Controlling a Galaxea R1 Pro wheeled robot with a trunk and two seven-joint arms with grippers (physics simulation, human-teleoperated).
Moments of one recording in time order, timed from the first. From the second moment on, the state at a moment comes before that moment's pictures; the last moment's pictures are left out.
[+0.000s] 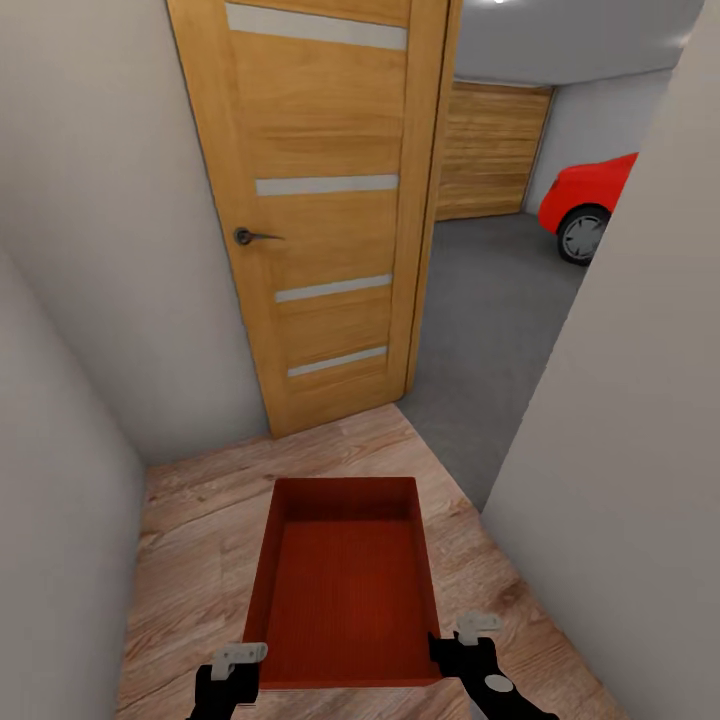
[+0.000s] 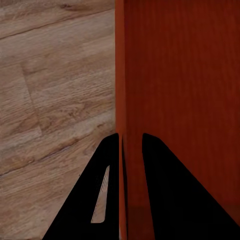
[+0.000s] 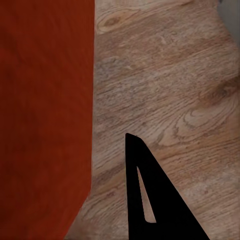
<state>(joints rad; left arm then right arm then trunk) -0.30 -0.02 0.02 -0.40 0.00 -0.37 -0.02 -0.50 0.08 0.04 -0.19 0.01 -0.19 -0.07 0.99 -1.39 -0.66</state>
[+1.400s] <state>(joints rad) -0.30 -0.02 0.02 -0.40 0.00 -0.38 -0.02 -0.50 0.08 0.04 -0.19 0.01 -0.19 -0.07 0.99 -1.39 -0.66</state>
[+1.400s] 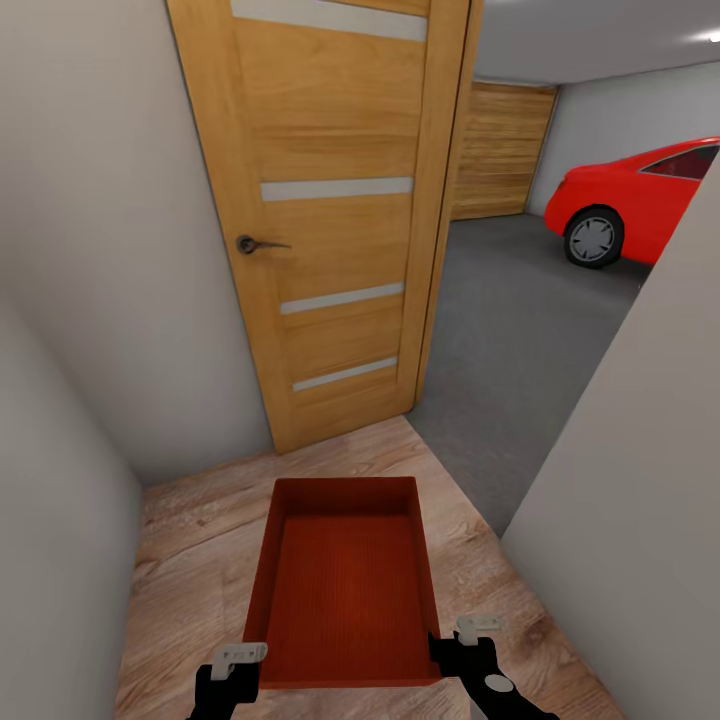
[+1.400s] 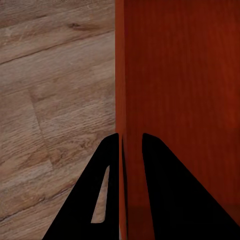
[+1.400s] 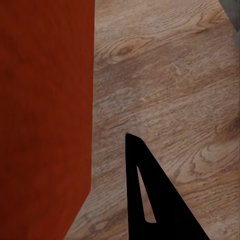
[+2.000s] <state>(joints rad) -0.30 -0.02 0.02 -0.40 0.00 -0.38 -0.02 -0.50 0.08 0.04 -0.19 0.01 -0.19 -0.07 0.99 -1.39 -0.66</state>
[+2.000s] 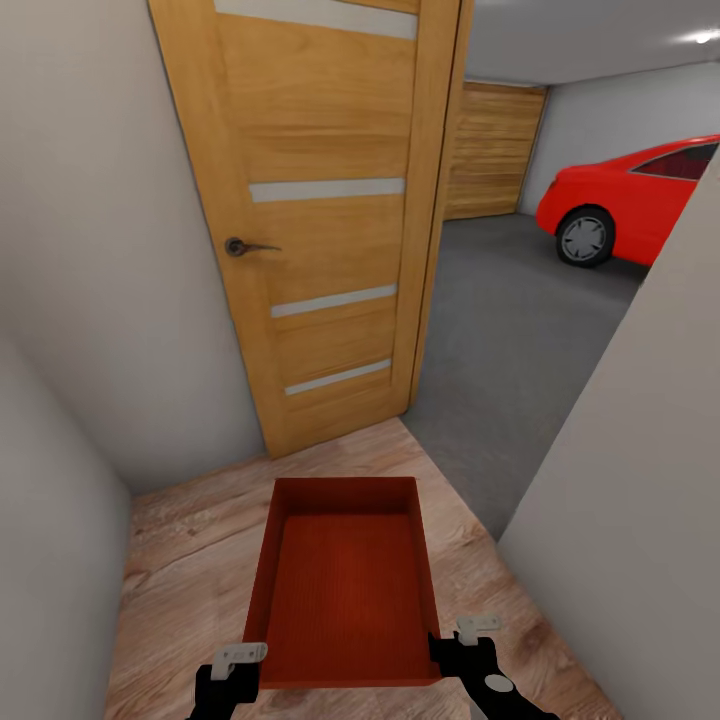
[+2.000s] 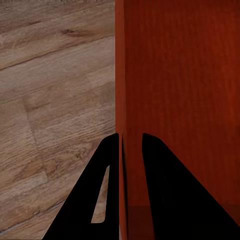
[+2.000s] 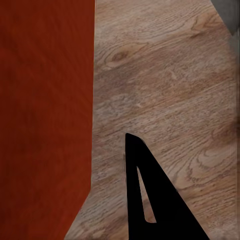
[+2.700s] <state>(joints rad) -0.30 -0.02 0.02 -0.40 0.00 -0.37 -0.02 -0.50 0.08 0.04 -0.19 0.01 -0.19 -0.07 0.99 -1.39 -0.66</state>
